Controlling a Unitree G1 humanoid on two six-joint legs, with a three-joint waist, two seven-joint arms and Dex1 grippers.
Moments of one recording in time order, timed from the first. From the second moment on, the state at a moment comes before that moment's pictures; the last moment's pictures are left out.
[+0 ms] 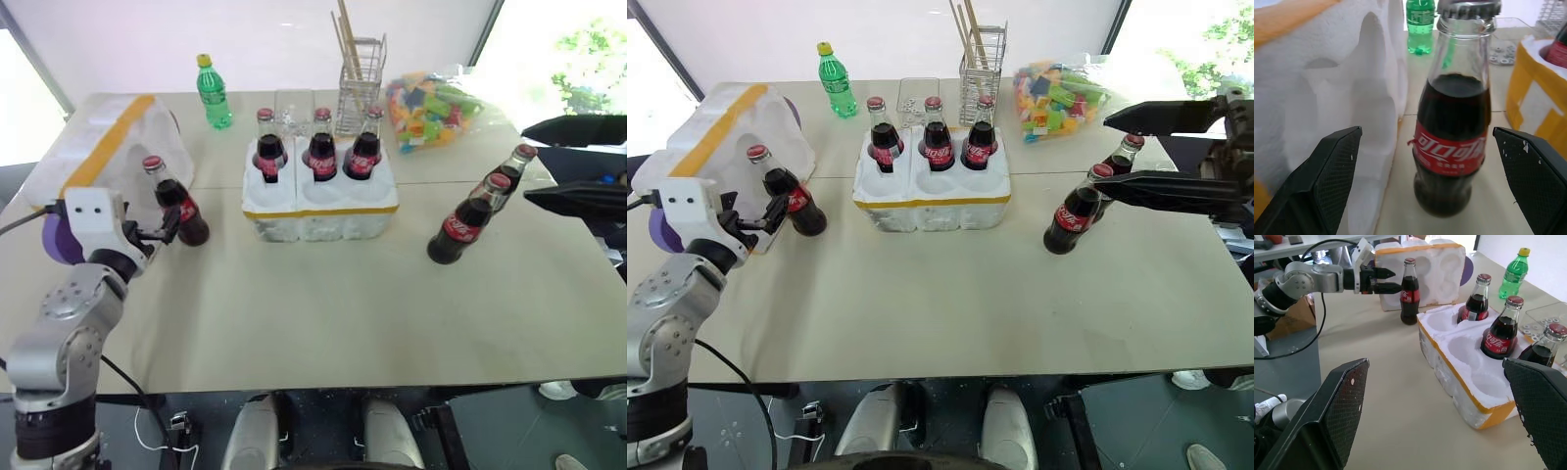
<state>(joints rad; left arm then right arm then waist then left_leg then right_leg) -0.19 0.55 0.33 -0.40 -0.54 0.71 -0.05 -0.56 -1.28 -0.48 -0.19 0.97 0.94 1.28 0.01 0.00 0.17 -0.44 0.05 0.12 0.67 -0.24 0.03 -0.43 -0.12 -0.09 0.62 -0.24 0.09</state>
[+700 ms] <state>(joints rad) -0.41 0.54 0.18 -0.03 -0.34 0.56 -0.25 -0.57 -1.24 -0.47 -0.19 0.97 0.92 1.23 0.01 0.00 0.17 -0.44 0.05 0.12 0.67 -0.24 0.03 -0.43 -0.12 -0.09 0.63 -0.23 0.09</state>
